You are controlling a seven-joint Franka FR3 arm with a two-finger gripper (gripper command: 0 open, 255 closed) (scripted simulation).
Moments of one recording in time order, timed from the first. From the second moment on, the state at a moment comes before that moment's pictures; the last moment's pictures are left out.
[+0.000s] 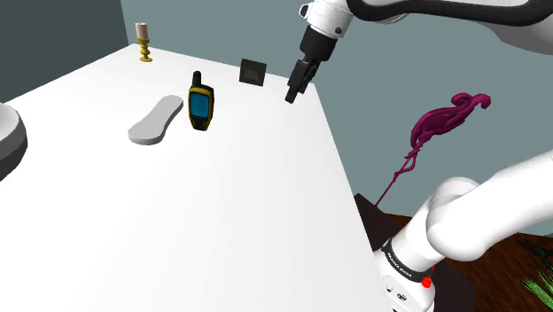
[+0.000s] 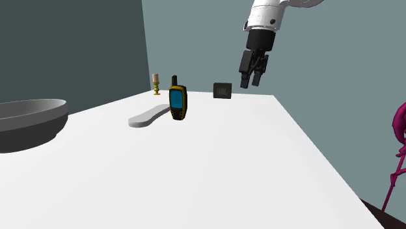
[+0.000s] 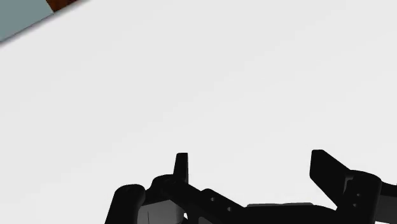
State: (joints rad) arm 0.11 -0.36 0.15 -2.05 0.11 1.82 -0.17
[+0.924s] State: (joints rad) arm 0.23 0.06 0.30 -1.56 -0.03 1.81 -0.21
